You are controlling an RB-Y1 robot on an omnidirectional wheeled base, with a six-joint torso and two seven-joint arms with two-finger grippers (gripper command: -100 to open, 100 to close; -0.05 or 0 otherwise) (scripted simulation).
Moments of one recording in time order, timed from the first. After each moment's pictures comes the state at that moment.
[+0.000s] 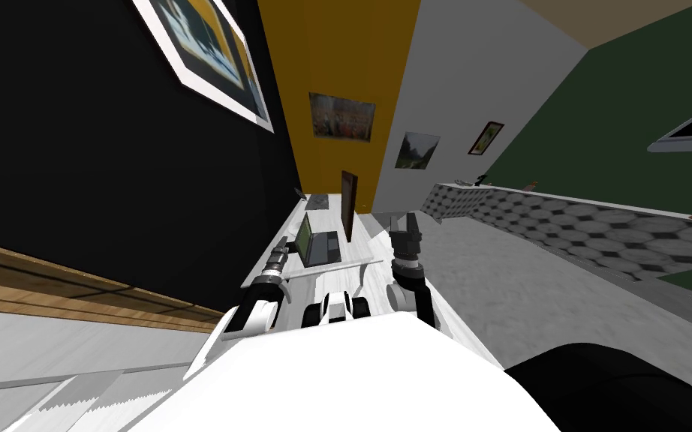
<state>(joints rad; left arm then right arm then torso) 0.43 0.14 -0.06 -2.05 -0.06 -0.04 -0.07 0.49 -0.04 0.07 -2.31 0.02 -0.61 0.04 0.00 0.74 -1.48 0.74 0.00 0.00</state>
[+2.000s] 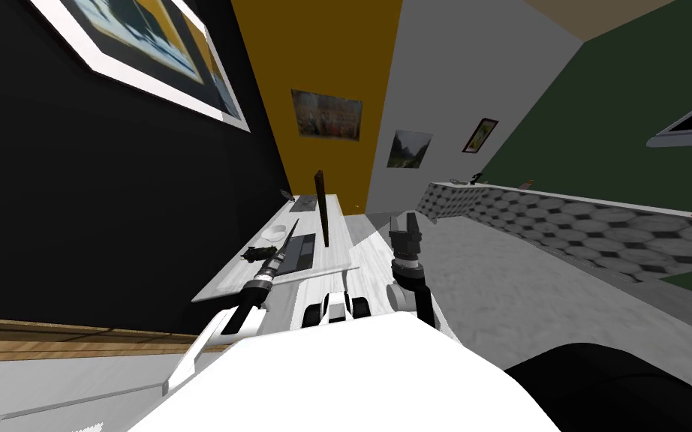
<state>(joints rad) 0.43 0.27 -0.01 -1.95 -0.31 -0.05 -0.32 0.49 -0.04 0.07 -2.31 0.02 -0.61 0.04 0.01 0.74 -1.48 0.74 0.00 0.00</state>
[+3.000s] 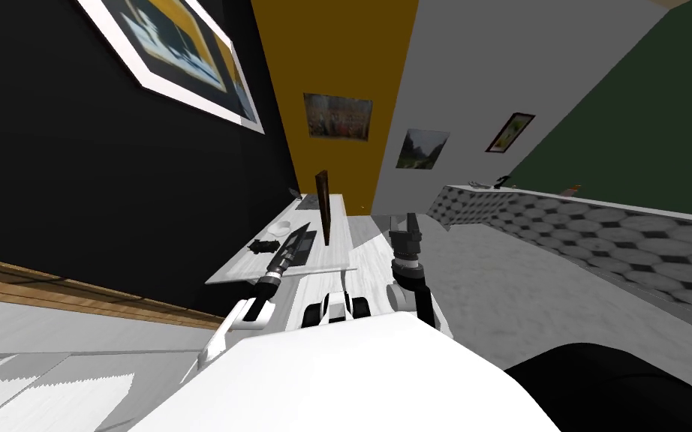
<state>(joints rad) 0.31 0.24 -0.02 -1.72 -0.48 -0.16 -0.41 0.49 -0.04 0.07 -2.31 0.01 -0.61 0.04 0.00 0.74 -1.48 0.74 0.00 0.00</state>
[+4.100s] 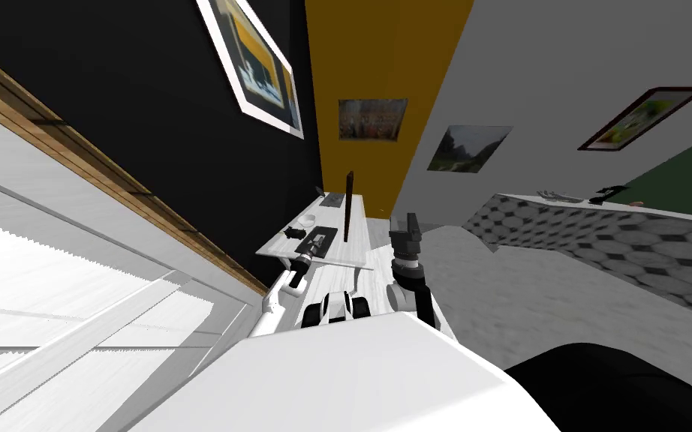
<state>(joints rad) 0.01 0.12 -0.20 -1.50 -0.66 -0.08 -0.26 0.49 -0.04 0.07 -2.31 0.01 -0.61 0.04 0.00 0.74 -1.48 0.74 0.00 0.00</state>
